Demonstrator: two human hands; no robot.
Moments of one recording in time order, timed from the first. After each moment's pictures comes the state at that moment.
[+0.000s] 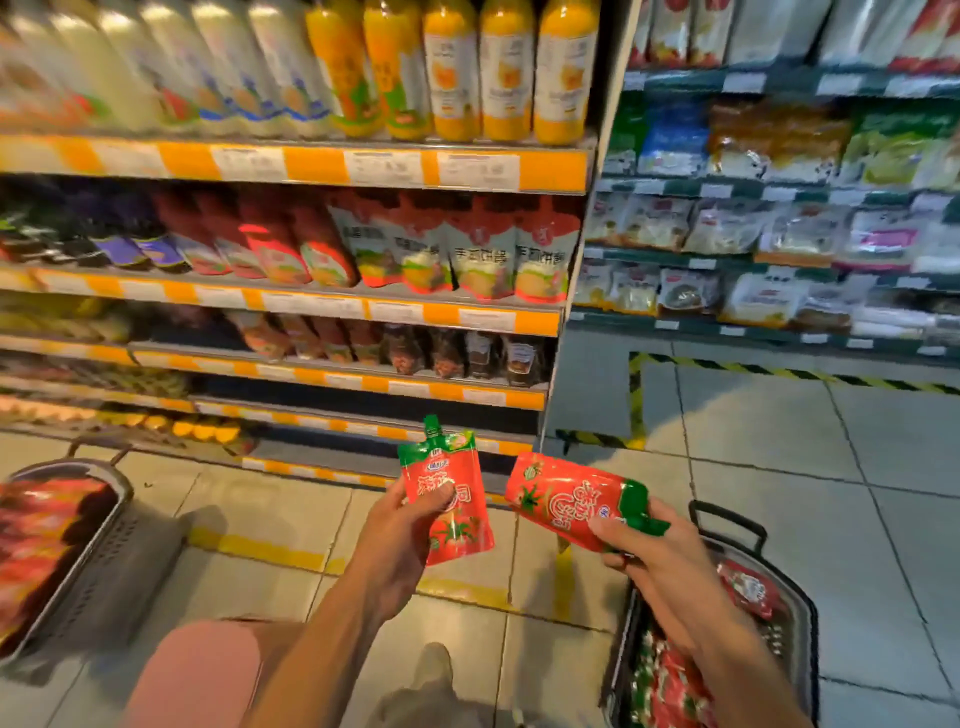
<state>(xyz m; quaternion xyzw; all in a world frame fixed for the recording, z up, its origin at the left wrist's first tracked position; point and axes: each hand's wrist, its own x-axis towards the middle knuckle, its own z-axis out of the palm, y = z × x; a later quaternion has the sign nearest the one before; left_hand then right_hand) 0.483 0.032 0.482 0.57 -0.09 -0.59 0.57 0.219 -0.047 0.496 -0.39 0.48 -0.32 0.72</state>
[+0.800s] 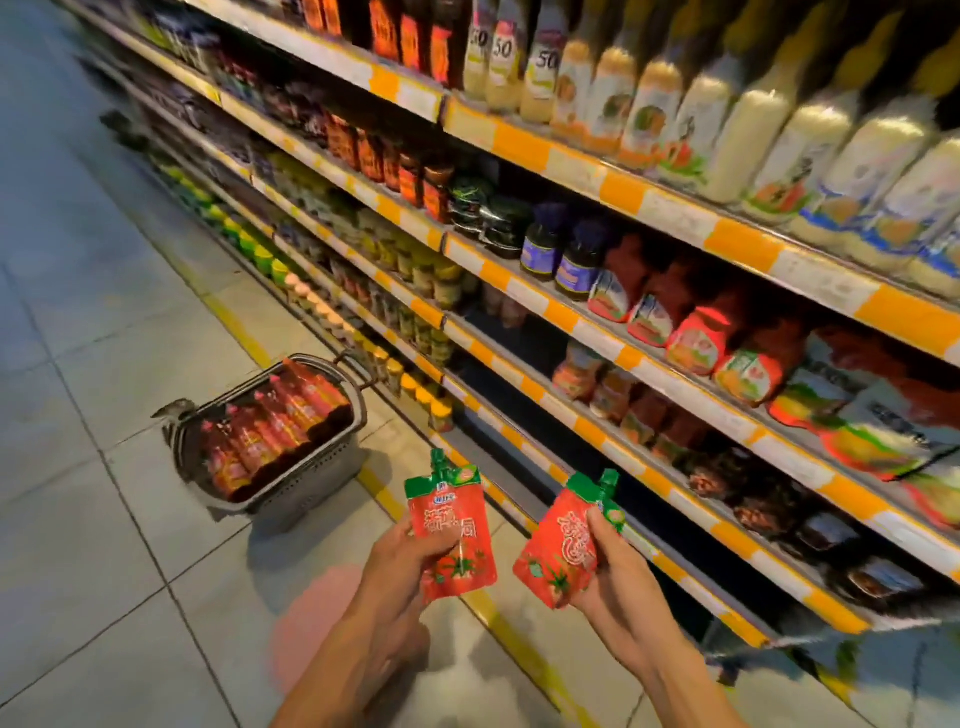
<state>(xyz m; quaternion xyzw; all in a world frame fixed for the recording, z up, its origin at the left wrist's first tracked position) 0.820 0.230 0.460 0.54 0.08 -0.42 0.73 0.683 0.042 0.469 -0.34 0.40 -0.10 0.84</state>
